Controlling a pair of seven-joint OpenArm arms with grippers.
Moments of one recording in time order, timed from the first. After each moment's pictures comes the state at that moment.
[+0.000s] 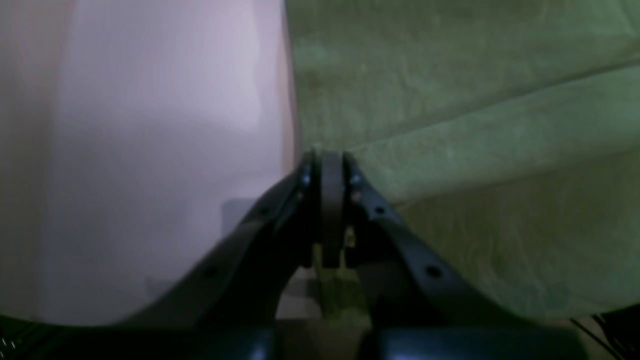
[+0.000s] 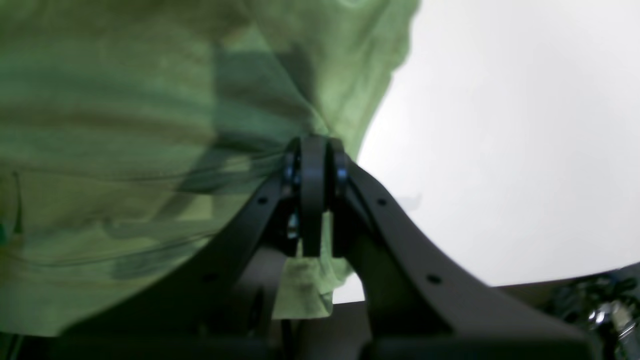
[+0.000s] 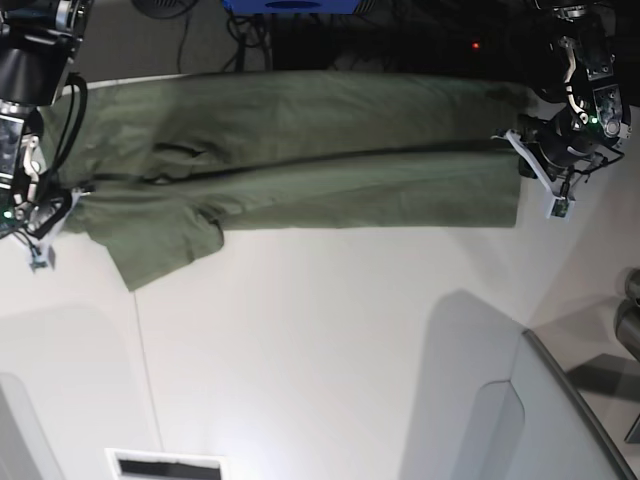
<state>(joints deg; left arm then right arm) 16.3 -16.3 -24.4 91.5 -9.0 -26.9 48.0 4.4 13.0 20.6 74.6 -6.7 25.2 -64.5</state>
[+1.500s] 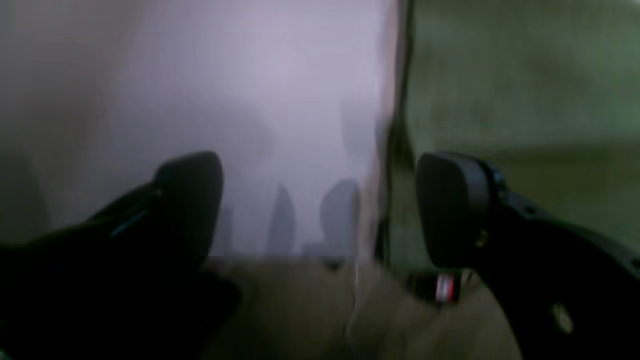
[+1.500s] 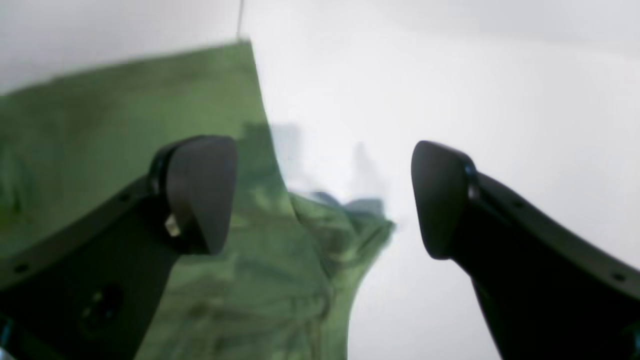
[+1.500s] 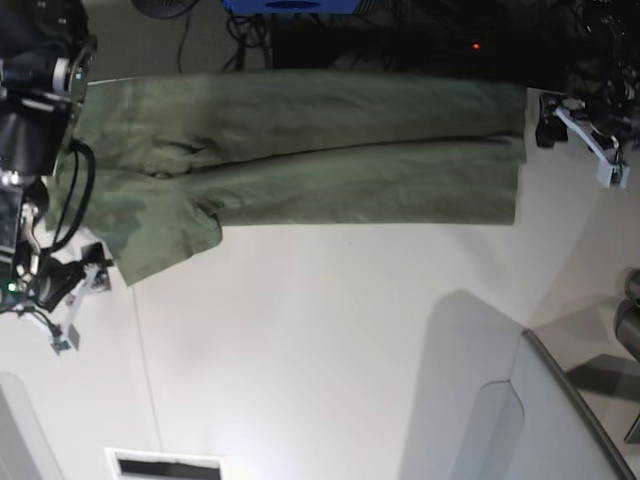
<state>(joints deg) 20.5 -17.9 -40.6 88.7 -18.2 -38.1 48.7 19.2 12.4 17.2 65.2 -4.4 32.3 -58.6</state>
